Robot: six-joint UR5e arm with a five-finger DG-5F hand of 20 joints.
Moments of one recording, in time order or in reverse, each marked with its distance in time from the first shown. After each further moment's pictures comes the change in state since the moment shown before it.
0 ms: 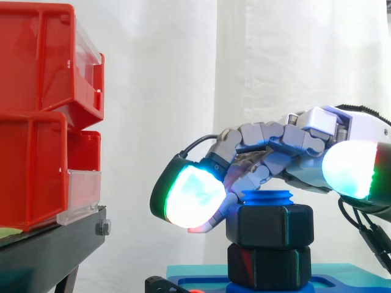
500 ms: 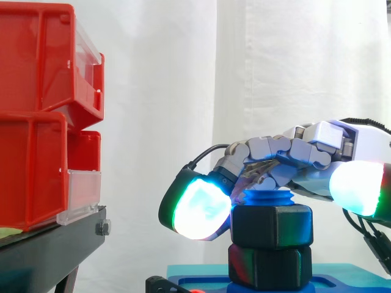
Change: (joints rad) arm -0.012 0.000 -0.026 0.026 -0.015 -0.019
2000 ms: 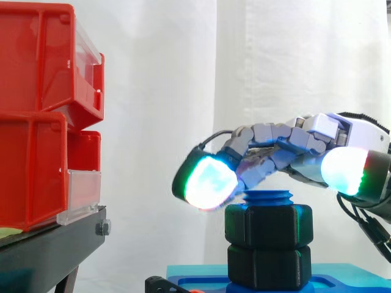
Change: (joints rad) arm -0.057 0.001 0.008 0.063 -0.051 0.018
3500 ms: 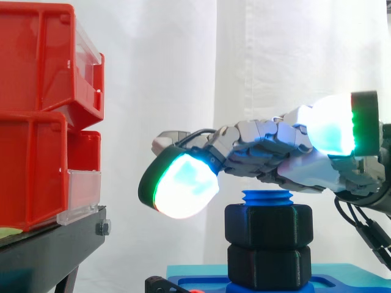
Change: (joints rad) arm 0.060 0.000 0.072 -0.225 0.085 0.079
